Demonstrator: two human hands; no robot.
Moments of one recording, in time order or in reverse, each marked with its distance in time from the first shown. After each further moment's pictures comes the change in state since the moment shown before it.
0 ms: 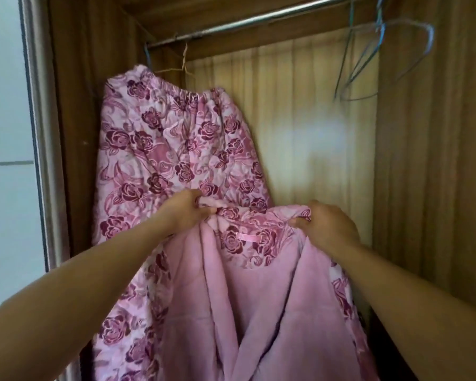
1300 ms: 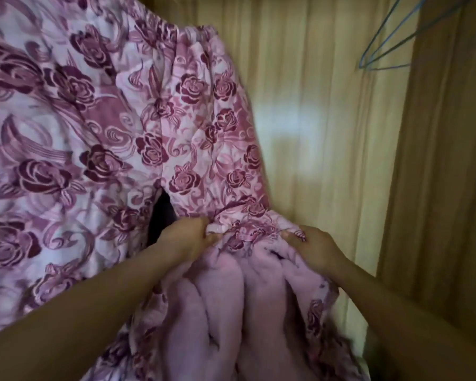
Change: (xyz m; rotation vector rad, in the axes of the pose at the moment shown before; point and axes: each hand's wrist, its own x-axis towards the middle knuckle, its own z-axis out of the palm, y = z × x) left_hand 0.104 -0.087 0.169 0.133 -0.199 0.061; right_hand 0.086 0.065 0.157 0.234 -0.183 0.122
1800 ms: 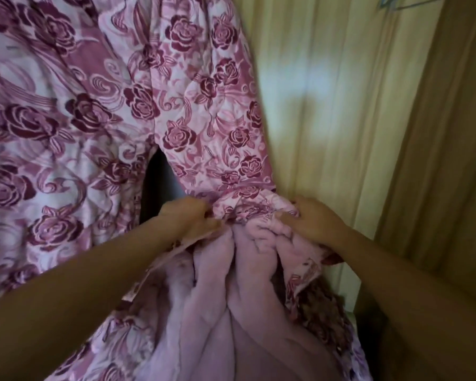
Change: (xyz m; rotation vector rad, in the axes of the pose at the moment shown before) left_hand -0.035 0.022 0.016 0.191 -0.190 -0.016; right_hand -0.017 0.004 -0.002 -0.187 -0.166 -0.085
